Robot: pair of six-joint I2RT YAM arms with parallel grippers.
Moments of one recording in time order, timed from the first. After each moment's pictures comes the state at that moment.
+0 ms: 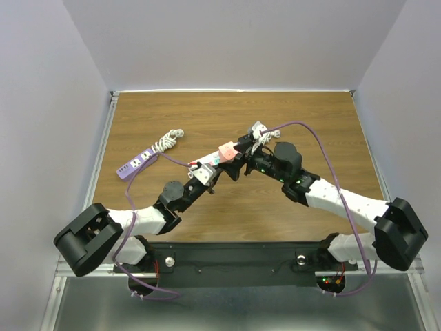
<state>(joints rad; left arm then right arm) -0.81 1.25 0.26 1.14 -0.01 0.12 0.77 1.27 0.76 0.46 -0.23 0.16</state>
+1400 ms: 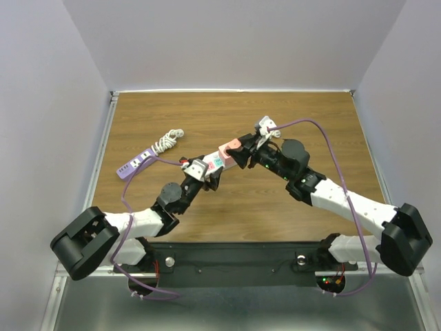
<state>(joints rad) -0.81 1.21 0.23 1.14 -0.21 0.09 0.74 1.25 0.80 0.46 -0.18 0.10</state>
